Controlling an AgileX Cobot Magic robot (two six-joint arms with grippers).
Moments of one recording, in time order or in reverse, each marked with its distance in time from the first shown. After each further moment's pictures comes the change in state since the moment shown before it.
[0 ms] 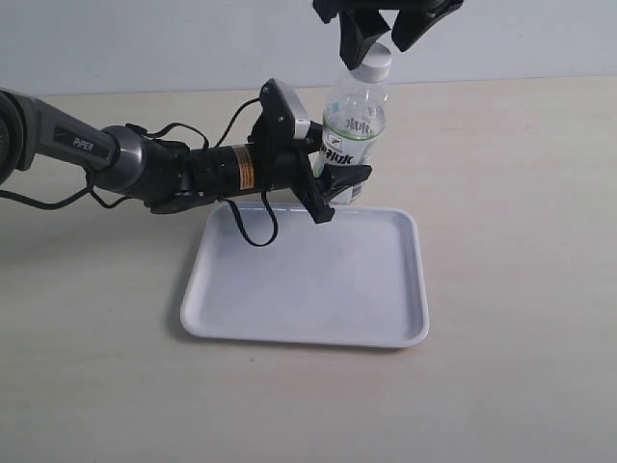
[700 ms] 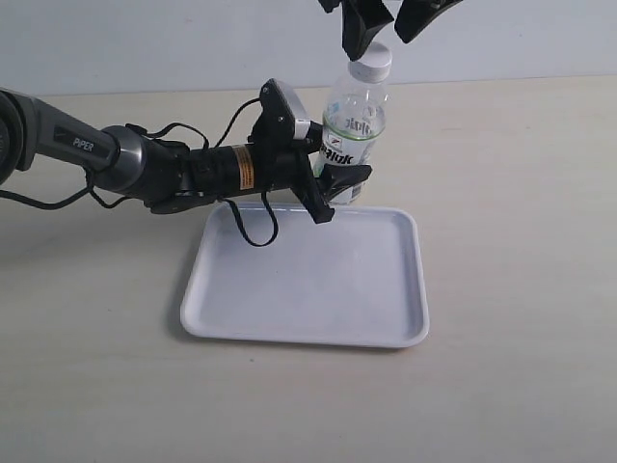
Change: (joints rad) left arm 0.000 0.000 0.000 0.000 0.000 0.000; right arm 0.000 -0.029 0.004 -0.006 0.000 0.008
